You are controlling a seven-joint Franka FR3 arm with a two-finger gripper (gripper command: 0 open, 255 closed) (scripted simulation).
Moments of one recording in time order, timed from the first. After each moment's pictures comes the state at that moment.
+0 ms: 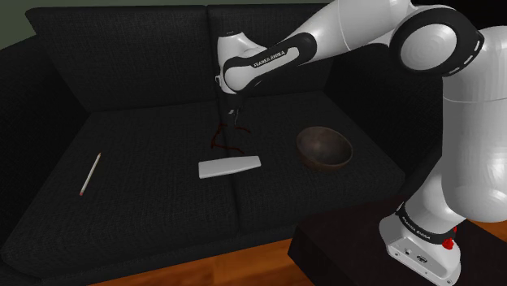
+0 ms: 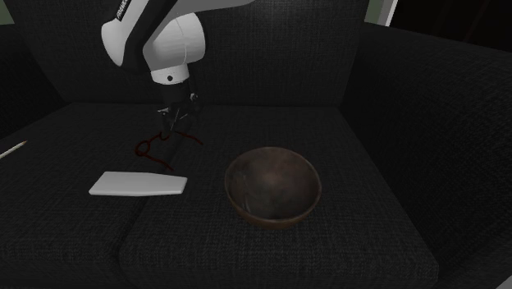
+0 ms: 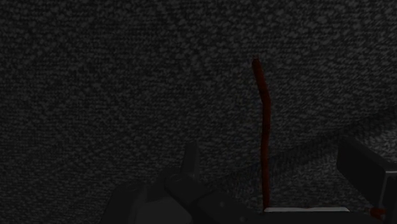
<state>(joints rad) 0.21 0.49 0.14 -1.61 -0.09 2.09 -0.31</state>
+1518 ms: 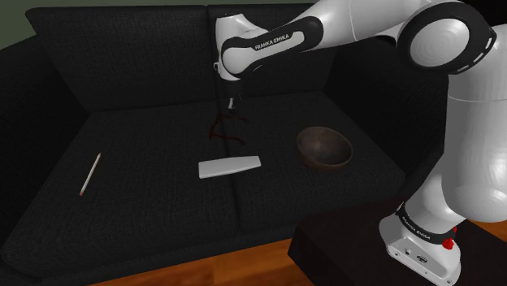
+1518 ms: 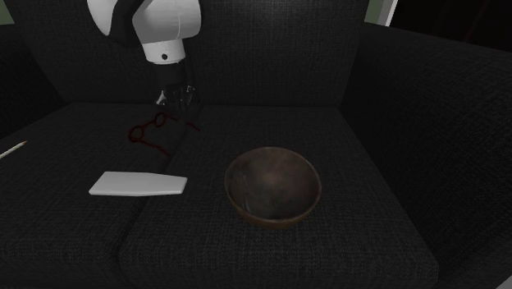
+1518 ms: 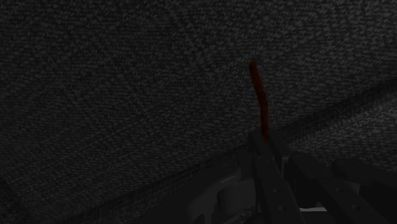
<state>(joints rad) 0.21 0.45 0.15 -1.55 -0.08 1.99 -0.32</state>
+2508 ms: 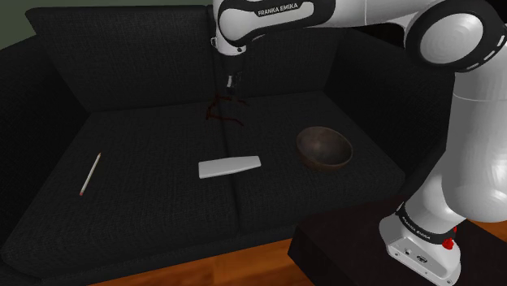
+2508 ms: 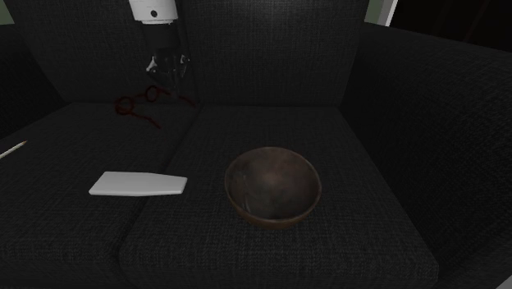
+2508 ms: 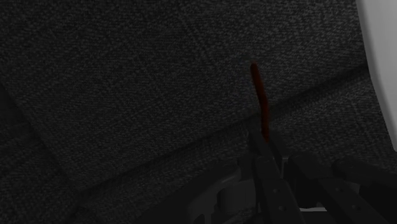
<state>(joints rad) 0.21 0.41 0.15 -1.41 -0.07 1.81 -0.32</state>
